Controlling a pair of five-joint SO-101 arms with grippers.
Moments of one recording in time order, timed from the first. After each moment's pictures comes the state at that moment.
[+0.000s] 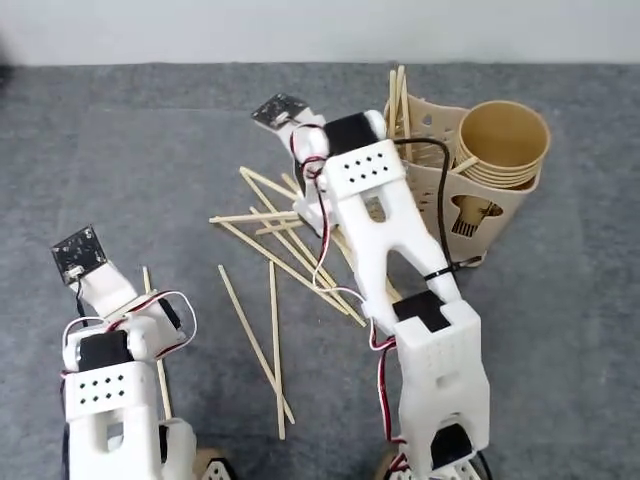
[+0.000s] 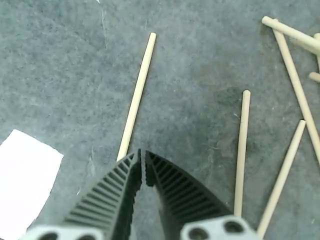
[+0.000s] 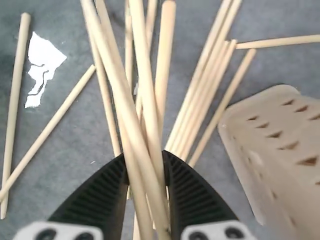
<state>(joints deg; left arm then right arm) -16.5 -54.6 69.9 63.7 26.2 -24.6 32.8 -43.0 100.3 20.9</state>
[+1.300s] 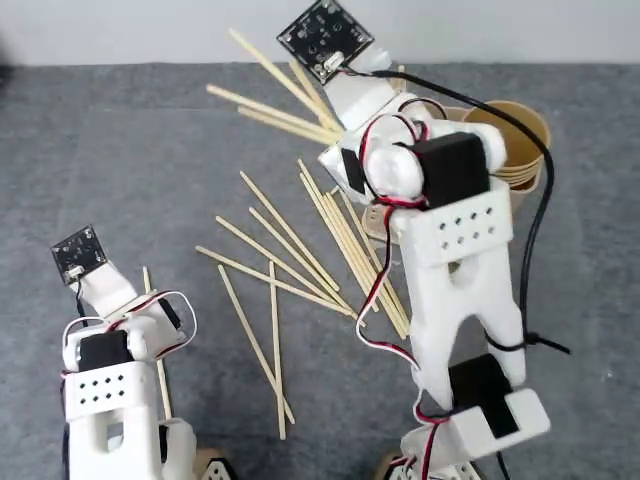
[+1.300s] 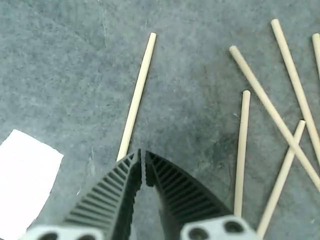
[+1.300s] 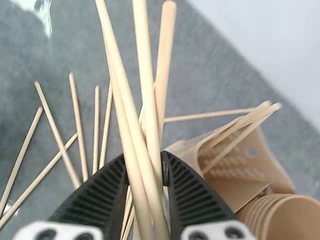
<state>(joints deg) -16.5 -54.6 69.9 63.7 26.2 -22.9 0.9 -43.2 94.9 23.0</state>
